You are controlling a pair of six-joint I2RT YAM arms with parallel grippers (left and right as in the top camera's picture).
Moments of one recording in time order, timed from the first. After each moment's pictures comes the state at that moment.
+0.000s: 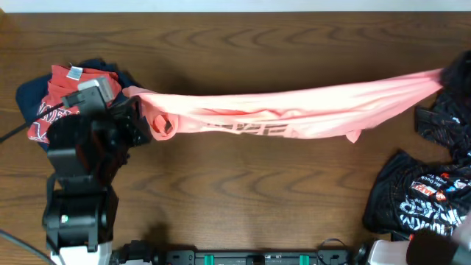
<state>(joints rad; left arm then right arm) 0.05 0.82 0.98 -0.54 0.23 -0.39 -0.45 1.53 1.89 -1.27 -0.31 0.15</state>
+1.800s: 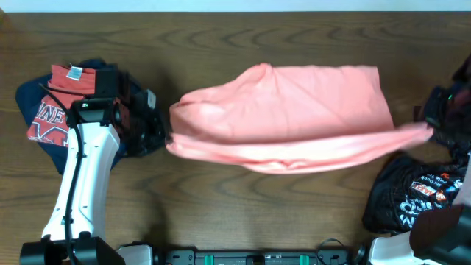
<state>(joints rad) 0.06 1.45 1.18 -1.20 0.39 -0.27 -0.37 1.65 1.67 -1.50 0.09 0.24</state>
